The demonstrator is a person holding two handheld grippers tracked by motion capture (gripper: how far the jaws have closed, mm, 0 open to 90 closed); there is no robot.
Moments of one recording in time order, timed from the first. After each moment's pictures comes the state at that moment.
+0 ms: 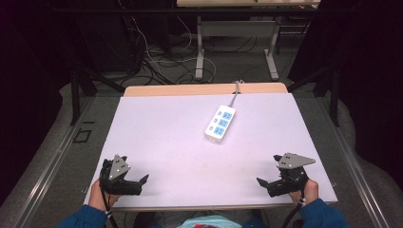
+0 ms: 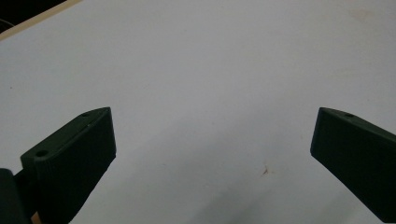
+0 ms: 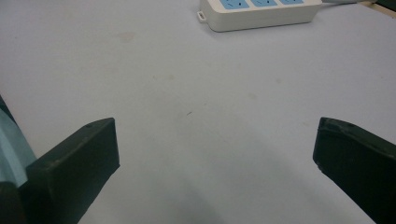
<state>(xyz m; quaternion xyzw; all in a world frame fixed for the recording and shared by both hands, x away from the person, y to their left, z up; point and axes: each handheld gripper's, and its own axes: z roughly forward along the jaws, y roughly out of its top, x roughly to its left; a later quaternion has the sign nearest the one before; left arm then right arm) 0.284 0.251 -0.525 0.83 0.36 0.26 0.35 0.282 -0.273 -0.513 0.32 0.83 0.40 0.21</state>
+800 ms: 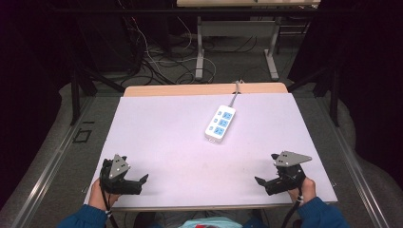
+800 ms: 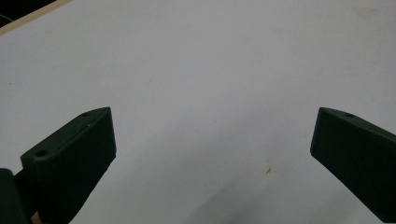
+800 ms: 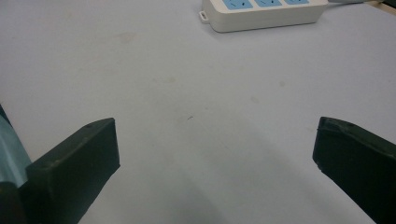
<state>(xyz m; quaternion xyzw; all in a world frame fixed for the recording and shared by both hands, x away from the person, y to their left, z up) 0.286 0.251 -0.526 0.83 0.36 0.26 0.35 0.289 -0.267 -0.513 0.32 0.84 0.40 0.20</state>
